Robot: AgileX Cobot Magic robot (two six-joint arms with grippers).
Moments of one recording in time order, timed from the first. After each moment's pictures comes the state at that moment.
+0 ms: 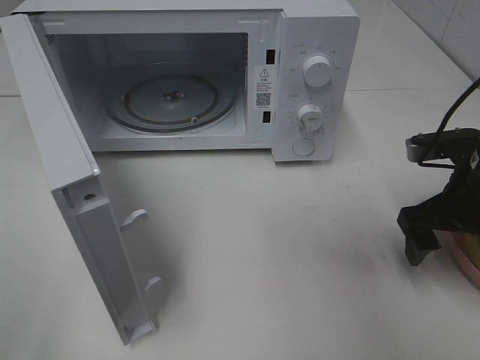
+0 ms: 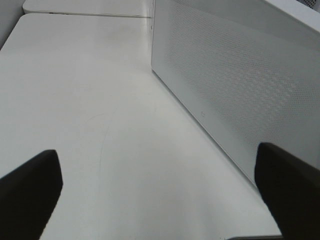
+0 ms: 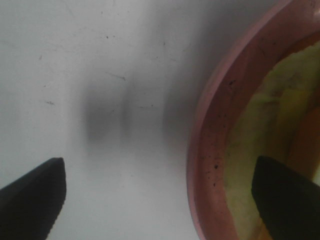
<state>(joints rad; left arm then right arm) 0.05 0.00 -0.50 -0.15 1.04 0.05 0.14 1.66 -0.77 -0.15 0.63 0.16</state>
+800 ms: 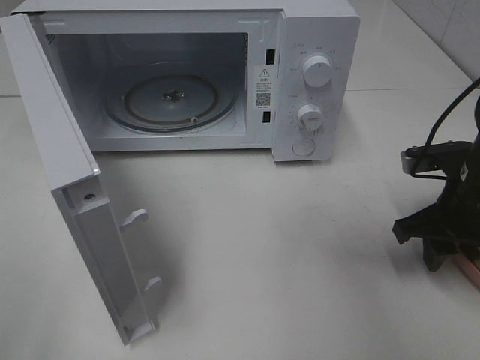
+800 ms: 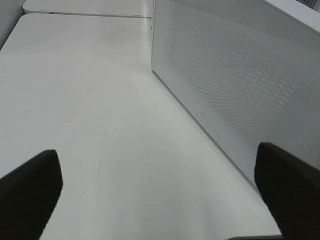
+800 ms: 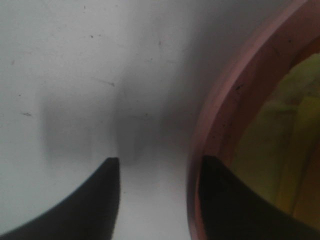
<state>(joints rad) 0.05 0.00 -0.50 -0.15 1.04 0.05 0.14 1.73 -0.77 -0.19 0.60 0.22</state>
